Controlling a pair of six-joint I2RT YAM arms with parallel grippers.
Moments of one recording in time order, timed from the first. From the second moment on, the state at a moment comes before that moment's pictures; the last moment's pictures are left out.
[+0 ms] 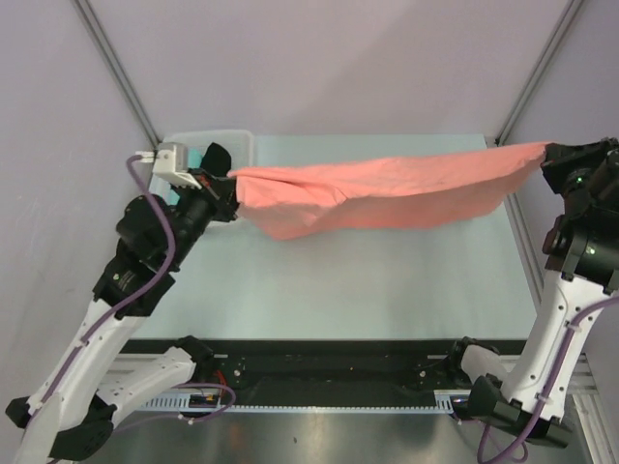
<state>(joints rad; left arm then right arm) -0.58 0.84 1.18 -0.37 -0.16 -0.44 -0.41 1.02 1.51 -0.64 -0.07 0.73</state>
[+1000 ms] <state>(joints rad) -0.25 1.65 2.00 -0.05 0.06 -0.40 -0.32 1.67 2.06 -0.36 -0.25 0.81</state>
